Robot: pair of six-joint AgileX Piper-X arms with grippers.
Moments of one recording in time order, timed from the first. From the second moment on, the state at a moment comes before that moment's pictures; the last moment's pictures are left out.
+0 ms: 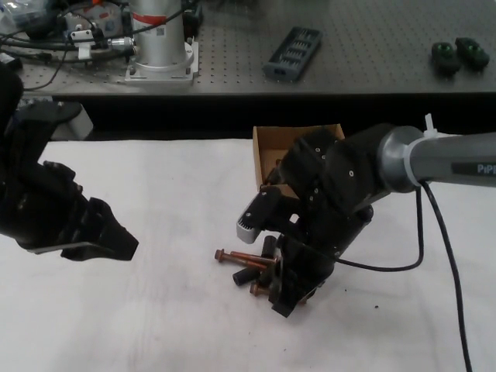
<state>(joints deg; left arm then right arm) -12.9 74.4 -57.0 49.6 27.9 11.1 39.7 114.7 -73.6 43.4 -12.8 -29.1</state>
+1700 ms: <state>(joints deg) -13.1 76.9 -57.0 33.3 27.6 8.6 38.8 83.3 -72.5 48.3 -18.1 -14.4</state>
